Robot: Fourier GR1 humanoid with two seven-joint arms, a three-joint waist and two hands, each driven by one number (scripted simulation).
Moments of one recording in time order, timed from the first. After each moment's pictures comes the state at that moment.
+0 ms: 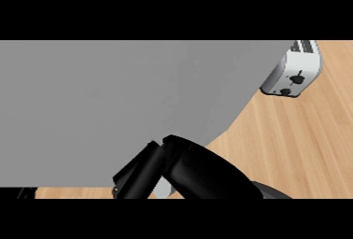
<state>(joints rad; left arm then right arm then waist) 0.35 0.64 -0.12 -1.94 0.64 -0.07 -0.39 -0.64 -0.01 0.55 -2.00 -0.42 -0.12 0.56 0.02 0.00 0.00</state>
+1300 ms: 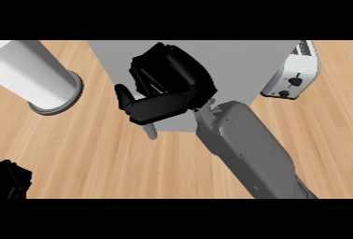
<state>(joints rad) 0.36 0.55 0.00 -1.93 0.58 -0.19 -0.32 -0.87 0.00 0.36 -1.36 -0.57 -0.03 0.21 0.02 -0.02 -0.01</state>
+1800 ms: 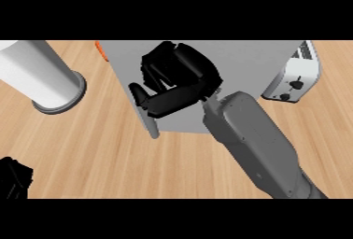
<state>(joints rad) 0.34 0.54 0.01 -1.94 0.58 -0.19 -0.29 -0.89 -0.04 0.33 -1.26 -0.58 0.15 0.13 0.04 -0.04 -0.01</state>
